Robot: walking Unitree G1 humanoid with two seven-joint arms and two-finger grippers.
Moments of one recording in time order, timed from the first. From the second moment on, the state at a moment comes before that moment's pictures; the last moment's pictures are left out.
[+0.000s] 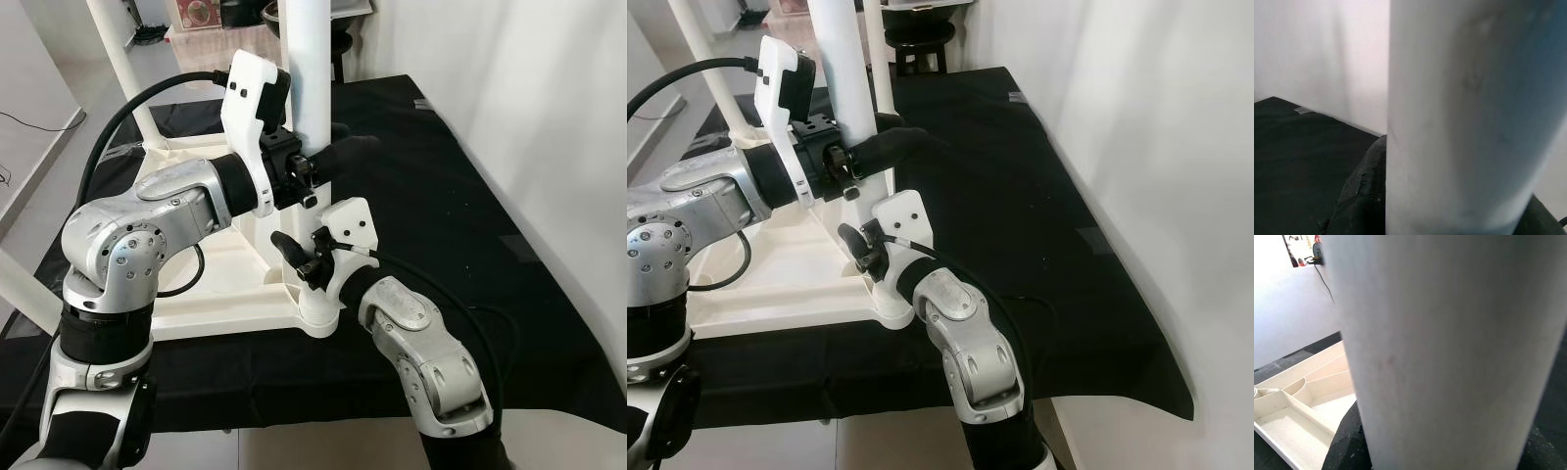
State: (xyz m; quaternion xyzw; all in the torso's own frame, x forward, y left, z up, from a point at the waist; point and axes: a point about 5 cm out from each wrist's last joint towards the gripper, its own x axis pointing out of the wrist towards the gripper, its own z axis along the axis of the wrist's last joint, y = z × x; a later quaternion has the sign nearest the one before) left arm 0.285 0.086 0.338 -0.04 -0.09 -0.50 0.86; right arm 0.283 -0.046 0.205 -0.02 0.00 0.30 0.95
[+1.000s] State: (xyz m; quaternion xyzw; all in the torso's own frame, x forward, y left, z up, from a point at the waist) left arm 0.282 0.084 0.342 -0.03 -0.10 -0.50 0.86; right arm 0.338 -0.083 0.215 -0.04 0.00 0.63 0.78
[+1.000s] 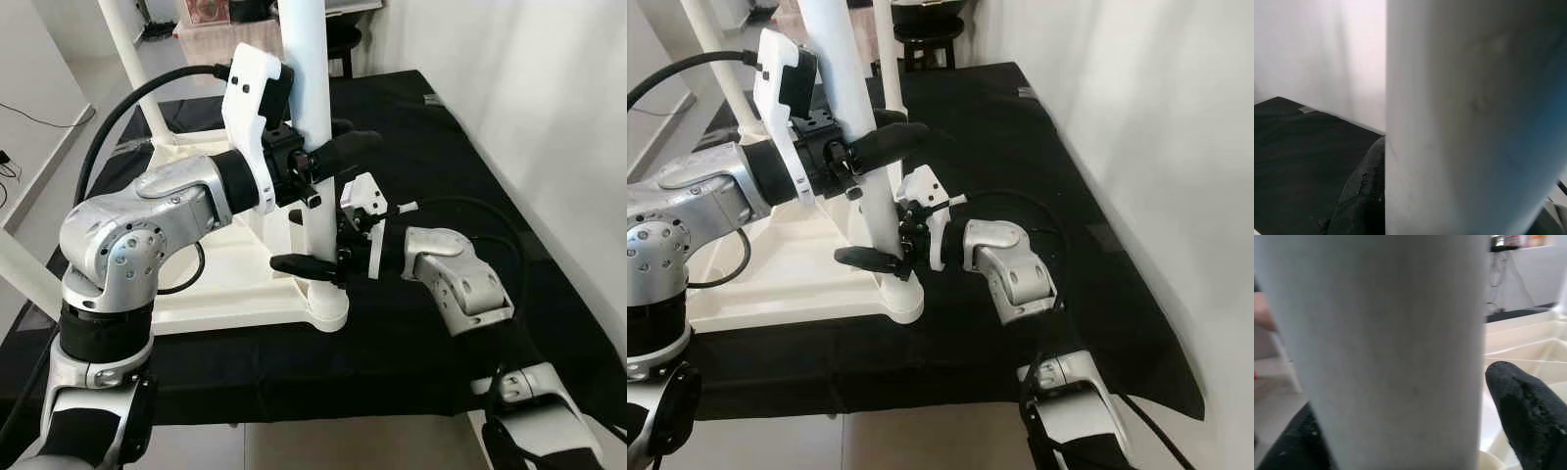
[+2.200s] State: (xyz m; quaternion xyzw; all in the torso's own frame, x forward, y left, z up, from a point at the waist) left arm 0.288 0.086 0.339 -0.06 -0.08 -0.49 0.87; right arm 0.302 -0.041 0.190 -0.02 -0.01 0.33 0.95
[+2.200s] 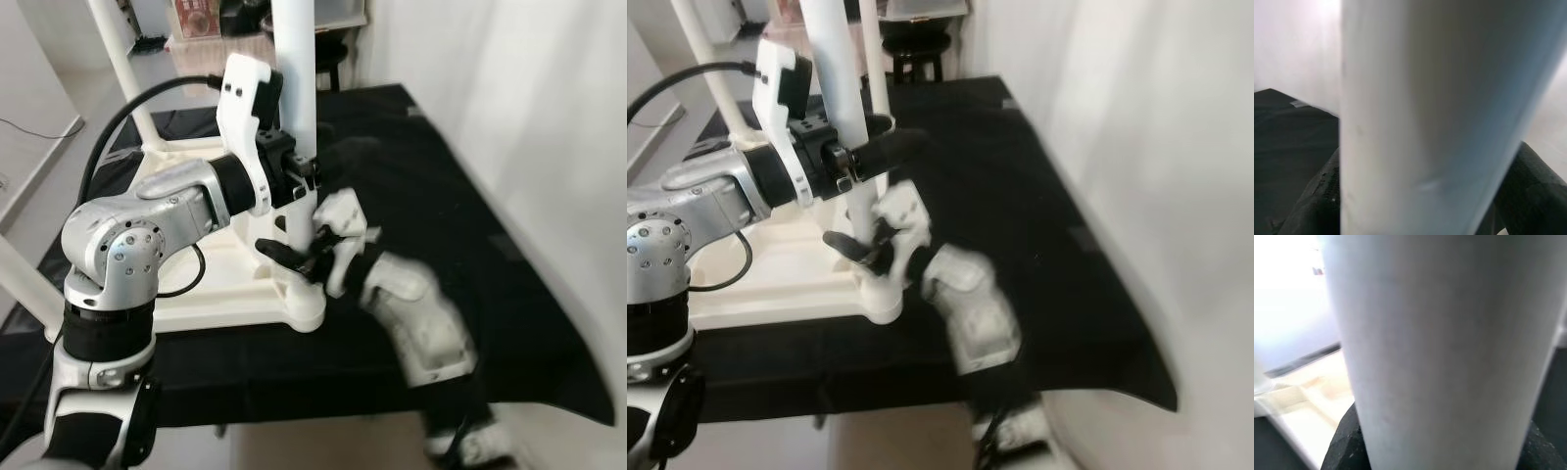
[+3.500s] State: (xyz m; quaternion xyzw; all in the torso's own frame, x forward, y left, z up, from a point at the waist) left arm 0.285 0.092 0.347 -0.03 -0.10 -0.47 0.88; right arm 0.339 -0.087 0.217 -0.08 -0.01 0.48 0.87
